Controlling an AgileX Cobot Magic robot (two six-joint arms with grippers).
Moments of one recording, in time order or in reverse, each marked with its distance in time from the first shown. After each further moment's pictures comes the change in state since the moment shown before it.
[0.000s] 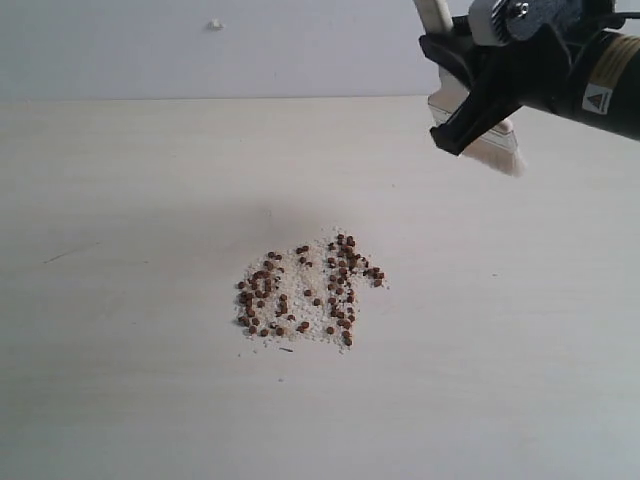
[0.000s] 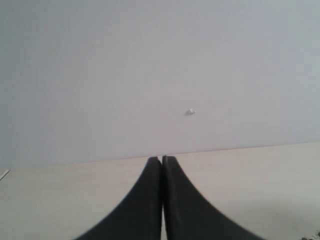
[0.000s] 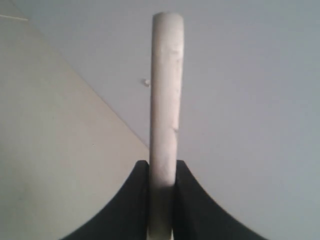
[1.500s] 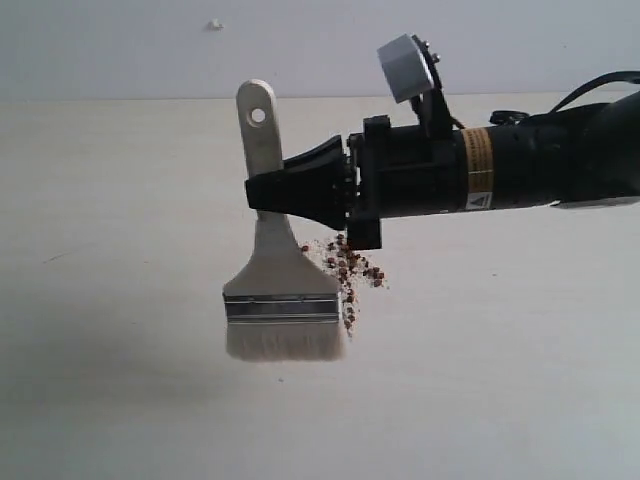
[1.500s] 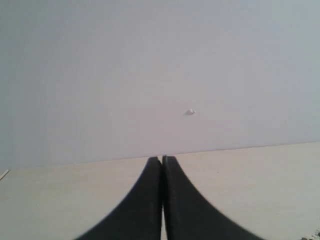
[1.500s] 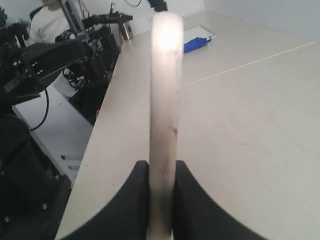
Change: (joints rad) left arm 0.000 0.000 0.000 0.000 0.000 0.000; right arm 0.148 0.361 -0.127 -0.558 -0.619 0.887
